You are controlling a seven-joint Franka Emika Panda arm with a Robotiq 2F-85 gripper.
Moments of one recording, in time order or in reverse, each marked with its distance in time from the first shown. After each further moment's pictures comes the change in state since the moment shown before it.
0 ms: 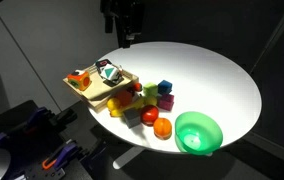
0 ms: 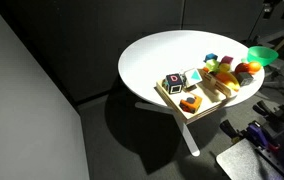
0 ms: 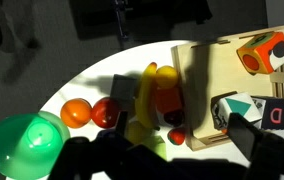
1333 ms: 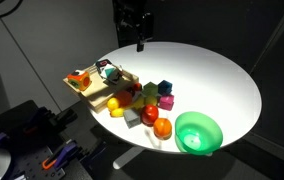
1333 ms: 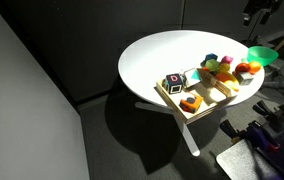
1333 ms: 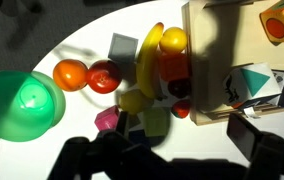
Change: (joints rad) arm -0.003 0.101 0.068 -0.001 0.000 0.228 0.007
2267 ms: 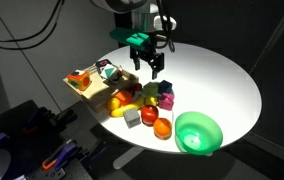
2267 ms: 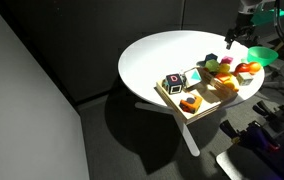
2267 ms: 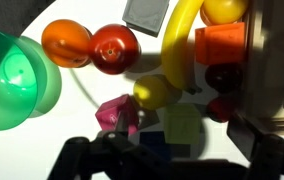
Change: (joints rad) arm -0.001 0.306 0.036 0.035 -0.068 0.316 0.000
